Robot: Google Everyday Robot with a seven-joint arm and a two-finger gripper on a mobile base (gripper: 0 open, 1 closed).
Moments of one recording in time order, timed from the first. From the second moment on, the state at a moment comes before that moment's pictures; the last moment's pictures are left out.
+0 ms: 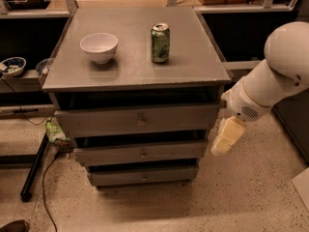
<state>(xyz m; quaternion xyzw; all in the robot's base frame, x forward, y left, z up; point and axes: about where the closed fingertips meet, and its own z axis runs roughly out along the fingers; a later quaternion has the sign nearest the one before) 0.498 -0.178 0.801 -0.56 0.80 0.07 0.18</state>
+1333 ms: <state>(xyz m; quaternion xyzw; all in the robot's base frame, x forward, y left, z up) 0.570 -0.149 0.761 -0.55 0.80 0.12 0.21</state>
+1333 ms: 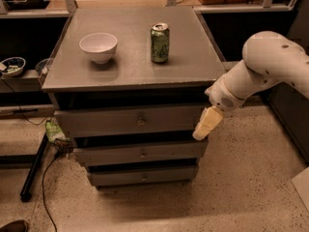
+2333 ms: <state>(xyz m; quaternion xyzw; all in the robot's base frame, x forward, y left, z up) 0.588 -0.145 0.741 -0.53 0.80 0.13 0.24</state>
